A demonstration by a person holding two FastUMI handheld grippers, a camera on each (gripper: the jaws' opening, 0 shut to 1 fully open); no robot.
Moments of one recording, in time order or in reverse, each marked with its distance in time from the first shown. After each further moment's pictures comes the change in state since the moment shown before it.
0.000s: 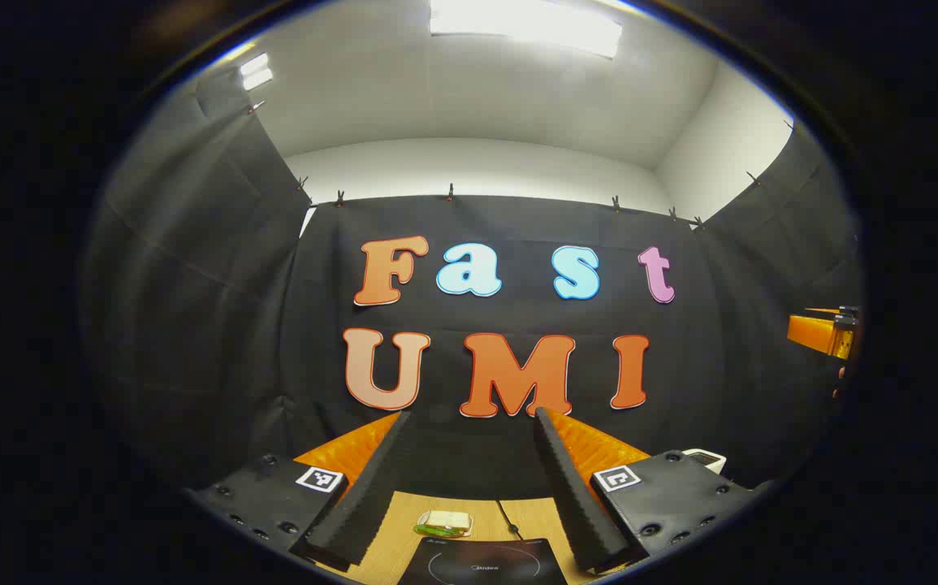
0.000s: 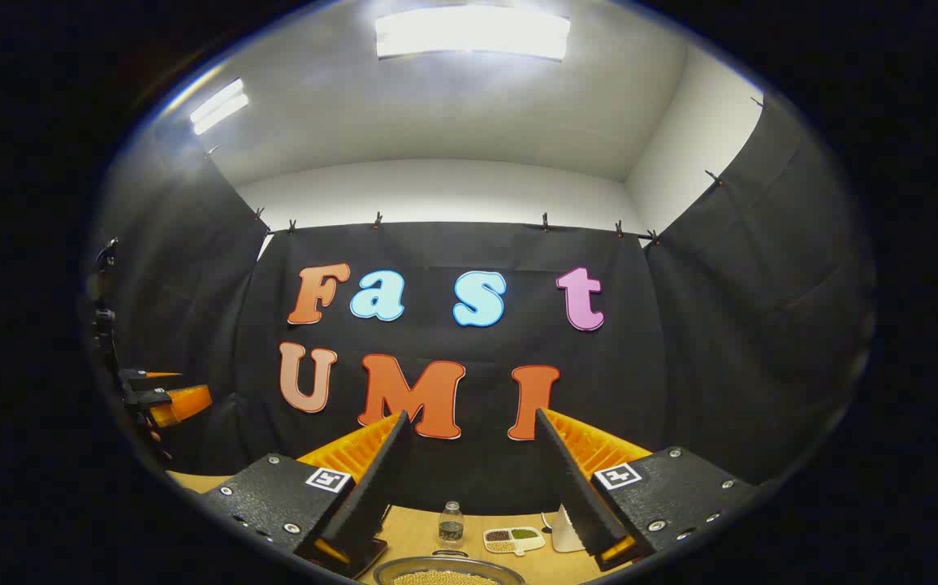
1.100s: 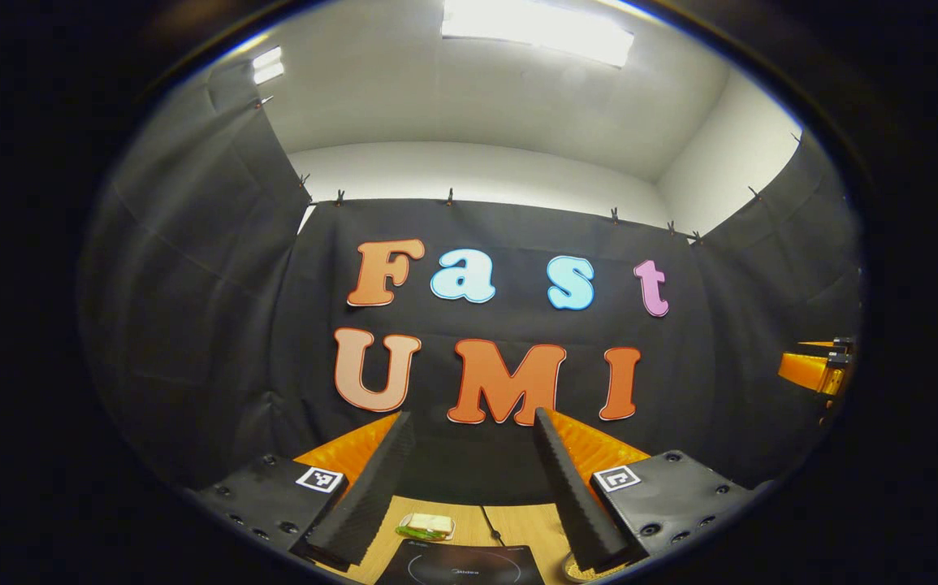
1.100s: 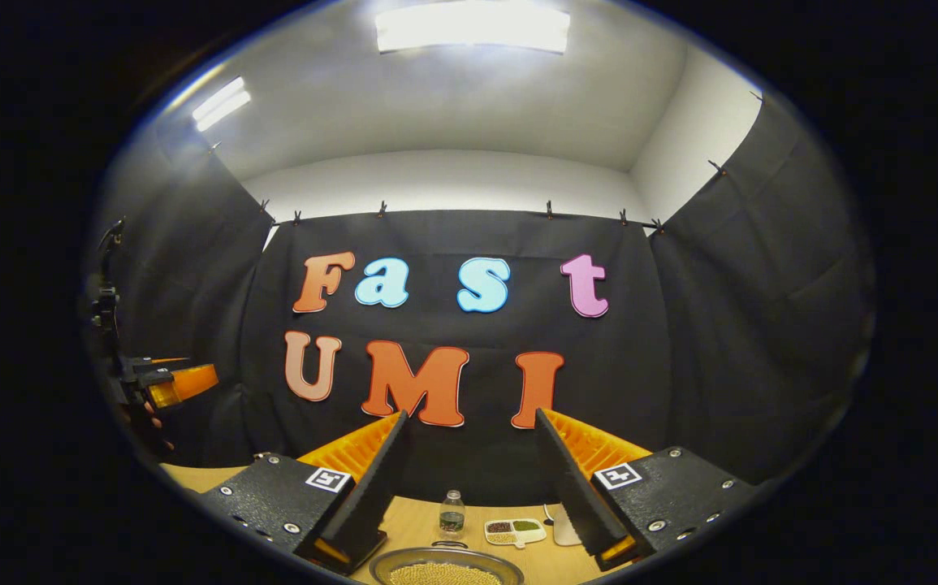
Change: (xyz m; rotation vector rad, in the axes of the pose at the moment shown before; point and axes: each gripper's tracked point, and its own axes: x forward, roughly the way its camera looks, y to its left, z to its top) left arm 0.006 -0.010 0.001 -0.039 -0.024 -0.014; right arm -0.005 -0.005 -0.024 0.005 0.037 0.026
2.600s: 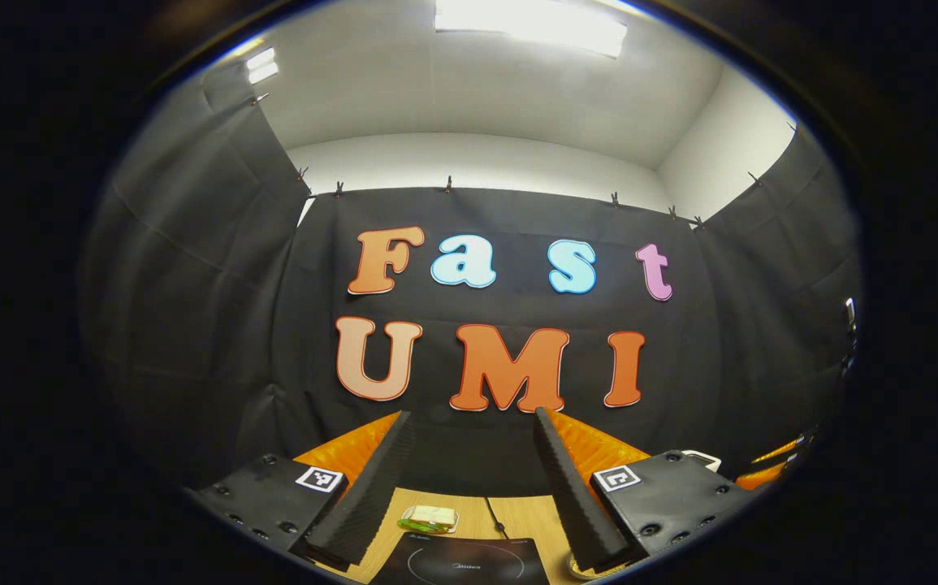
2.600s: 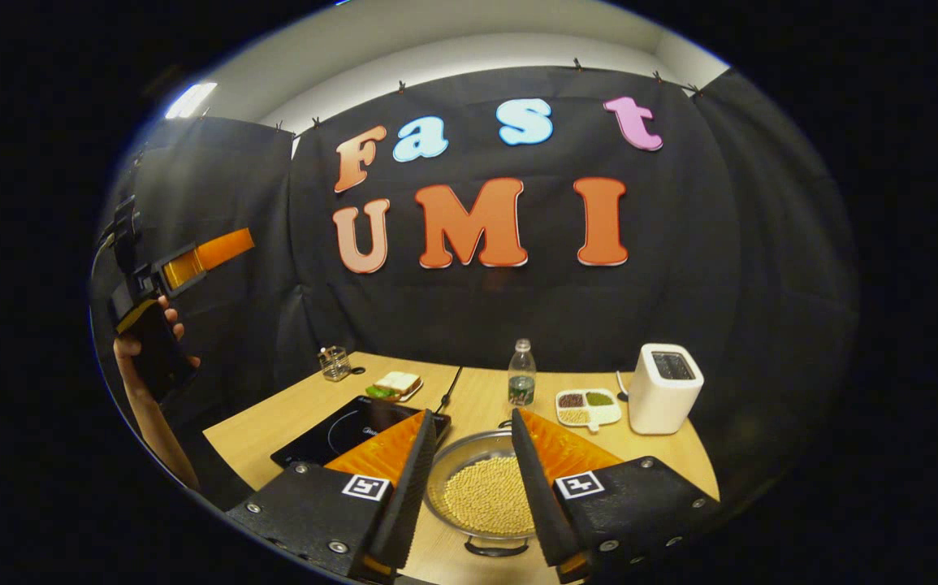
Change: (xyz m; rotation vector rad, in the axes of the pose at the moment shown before) left arm 0.002 0.001 -0.028 0.028 0.030 0.027; right arm -0.057 0.061 -0.211 0.132 0.590 0.249
